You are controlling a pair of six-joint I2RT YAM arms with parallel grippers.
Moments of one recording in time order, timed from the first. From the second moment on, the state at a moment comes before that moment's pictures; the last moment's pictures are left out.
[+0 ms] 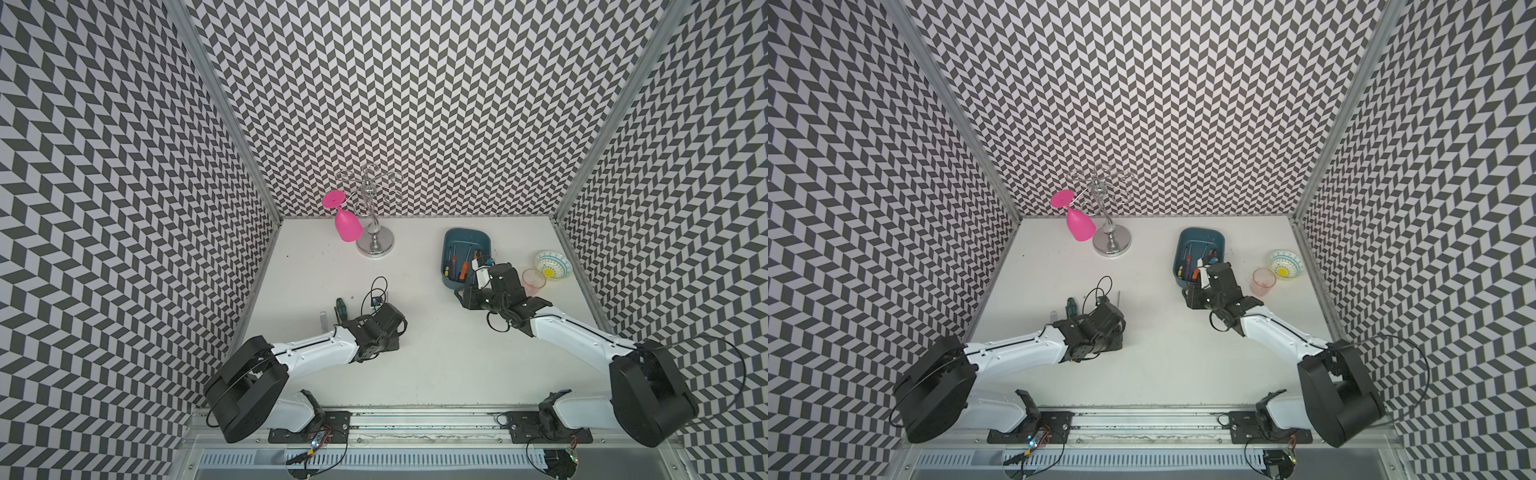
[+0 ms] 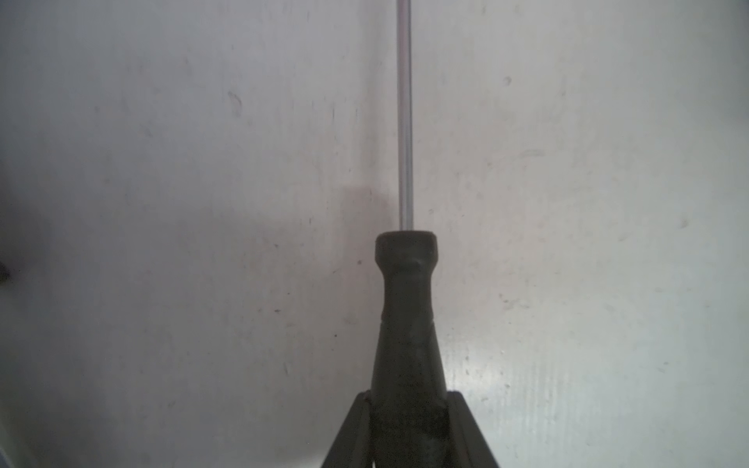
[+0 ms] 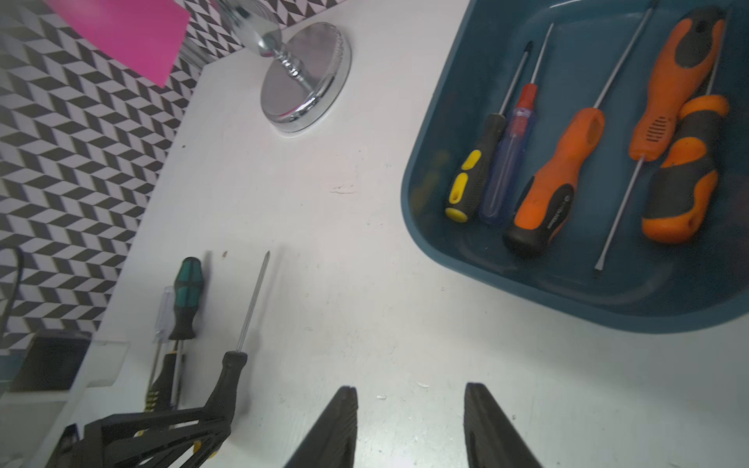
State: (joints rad) left arm -0.83 1.34 0.64 -0.35 -0.18 -0.81; right arm 0.44 1.34 0.71 -0.05 -0.23 0.46
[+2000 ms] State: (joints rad) left arm -0.98 0.95 0.42 0.31 0.07 -0.68; right arm 0.62 1.35 0.55 0.72 -0.91 0.83
